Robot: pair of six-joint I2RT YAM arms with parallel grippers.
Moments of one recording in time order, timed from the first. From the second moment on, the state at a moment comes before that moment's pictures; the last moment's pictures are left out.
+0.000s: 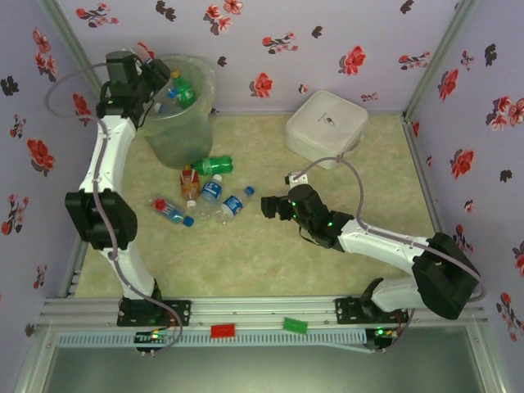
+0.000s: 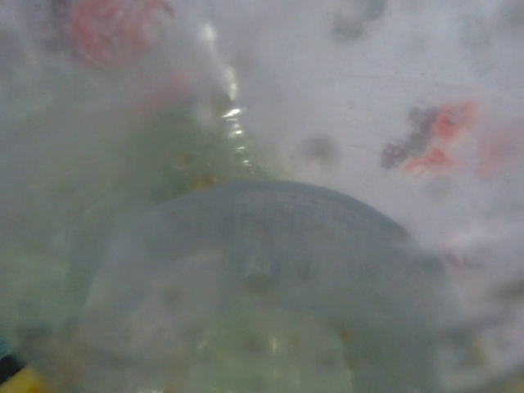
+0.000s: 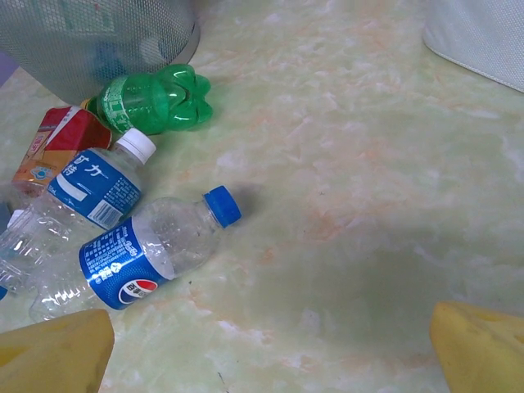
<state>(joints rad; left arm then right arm) -0.04 1.89 1.97 -0.42 0.12 -0.73 0.83 1.31 0.69 0.06 0.24 0.49</state>
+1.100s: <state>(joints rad) -0.08 1.18 1.09 -0.22 0.05 -0.75 0.83 1.35 0.74 0.04 0.24 0.49</state>
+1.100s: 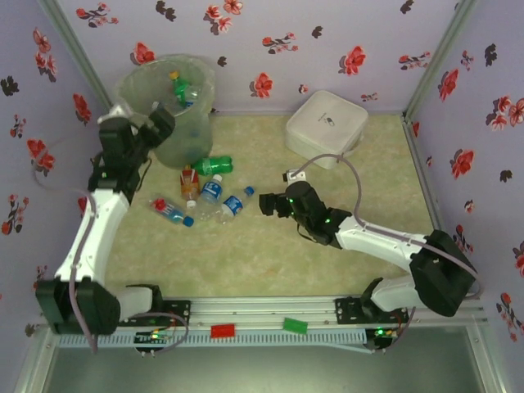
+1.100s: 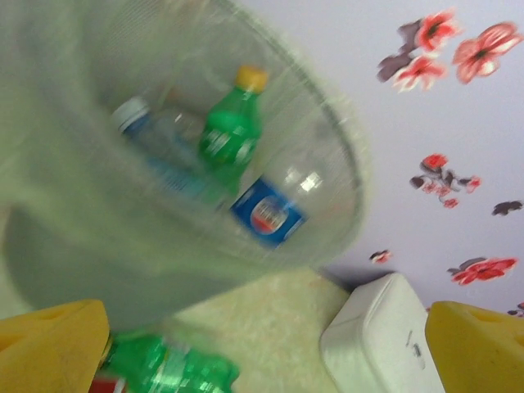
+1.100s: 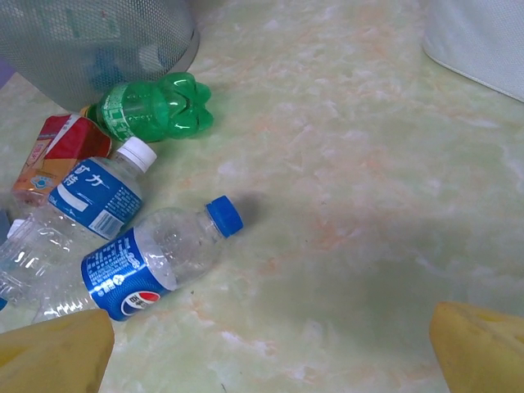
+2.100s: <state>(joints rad) -0.13 1.25 0.55 -0.22 -0.18 -1.15 0.83 1.46 0.83 -0.01 0.23 0.53</state>
